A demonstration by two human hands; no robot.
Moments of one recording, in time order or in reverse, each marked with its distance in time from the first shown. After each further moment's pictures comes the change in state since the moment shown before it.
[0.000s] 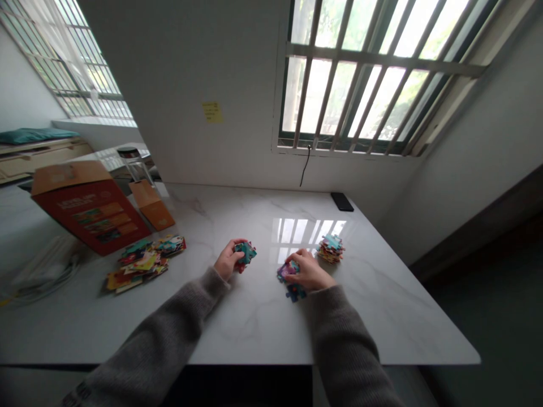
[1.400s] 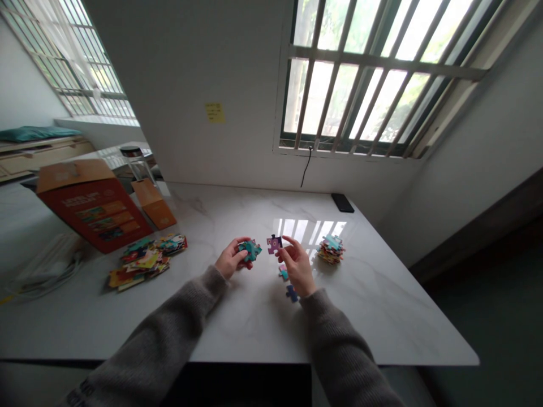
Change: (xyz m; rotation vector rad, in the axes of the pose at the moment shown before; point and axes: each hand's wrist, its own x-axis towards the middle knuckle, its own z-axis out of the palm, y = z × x) left_hand -0.004 0.007 0.004 -0.033 -0.041 -0.002; right_hand 0.014 -0.059 0.027 0.889 0.436 0.022
